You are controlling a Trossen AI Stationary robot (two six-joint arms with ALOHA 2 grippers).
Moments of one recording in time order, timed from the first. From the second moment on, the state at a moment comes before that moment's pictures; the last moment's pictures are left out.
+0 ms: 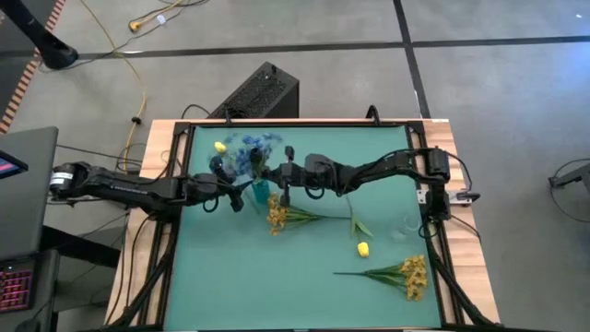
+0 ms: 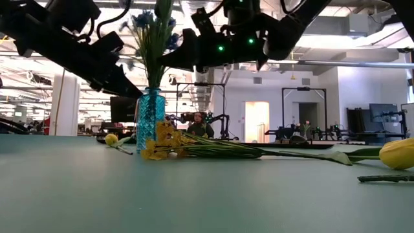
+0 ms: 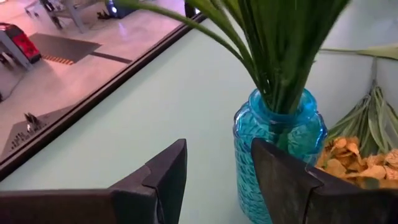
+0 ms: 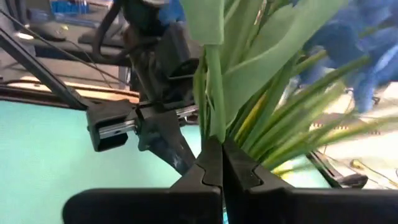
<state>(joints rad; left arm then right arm) 0.06 0.94 0.29 0.20 -0.48 -0.12 -0.12 1.95 1.15 0.74 0.00 -0.18</state>
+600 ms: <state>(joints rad) 0.06 0.95 0.29 0.23 -0.47 -0.07 -0.14 1.95 1.16 0.57 0.00 -0.14</state>
